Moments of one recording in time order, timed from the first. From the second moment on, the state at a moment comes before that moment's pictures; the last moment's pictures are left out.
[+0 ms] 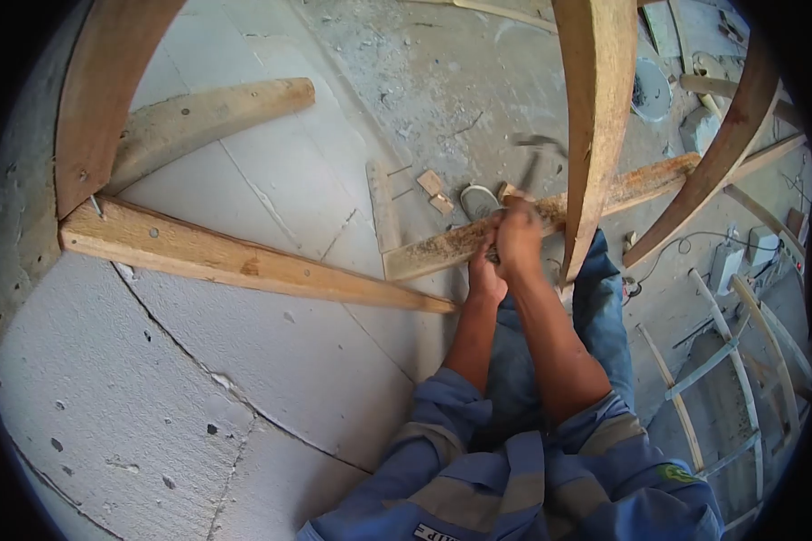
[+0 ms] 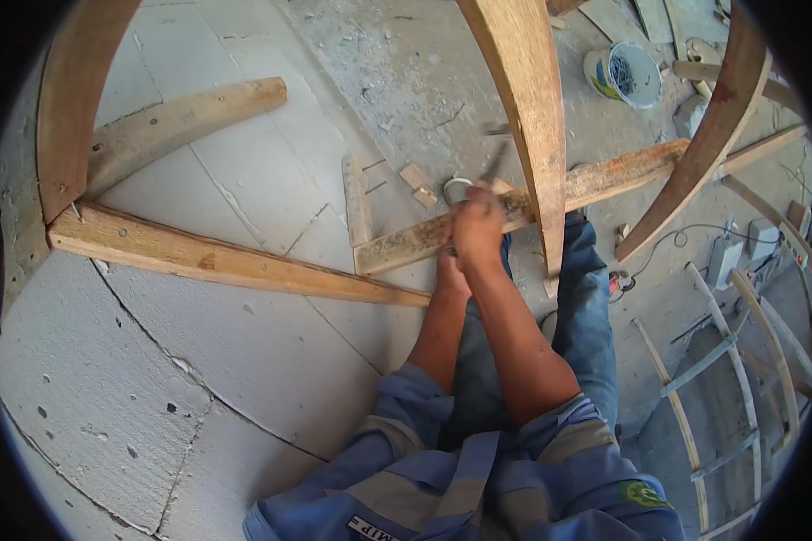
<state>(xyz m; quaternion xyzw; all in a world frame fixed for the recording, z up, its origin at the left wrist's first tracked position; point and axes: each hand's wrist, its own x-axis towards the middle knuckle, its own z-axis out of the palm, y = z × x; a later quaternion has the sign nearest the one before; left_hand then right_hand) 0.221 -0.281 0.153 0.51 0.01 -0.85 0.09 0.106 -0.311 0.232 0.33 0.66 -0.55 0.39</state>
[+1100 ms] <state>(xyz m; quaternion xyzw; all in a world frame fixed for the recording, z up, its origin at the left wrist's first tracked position) 0.230 -0.273 0.136 0.44 -0.04 -0.89 0.16 0.167 -0.346 0.180 0.23 0.70 -0.46 0.49</state>
